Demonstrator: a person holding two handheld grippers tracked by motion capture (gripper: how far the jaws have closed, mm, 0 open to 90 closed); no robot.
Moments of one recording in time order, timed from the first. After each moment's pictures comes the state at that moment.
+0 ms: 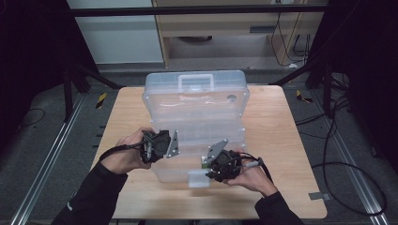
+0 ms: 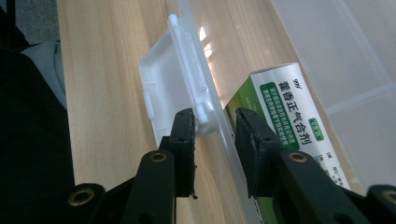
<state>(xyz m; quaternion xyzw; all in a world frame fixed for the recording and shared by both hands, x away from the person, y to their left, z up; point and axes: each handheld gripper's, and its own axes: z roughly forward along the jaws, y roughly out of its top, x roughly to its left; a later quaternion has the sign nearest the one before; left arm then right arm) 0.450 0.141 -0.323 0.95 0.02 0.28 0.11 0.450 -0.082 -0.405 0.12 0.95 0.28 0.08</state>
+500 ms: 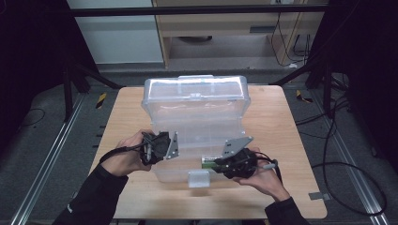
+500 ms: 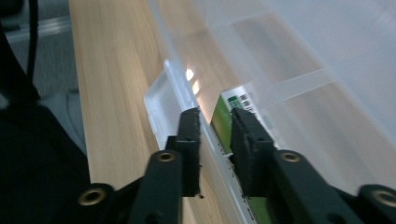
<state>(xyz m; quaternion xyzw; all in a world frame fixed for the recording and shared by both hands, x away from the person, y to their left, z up) 0.449 0.141 -0.325 0.96 0.02 0.27 0.11 0.435 -0.121 -0.375 0.17 0.90 0.38 0.10</state>
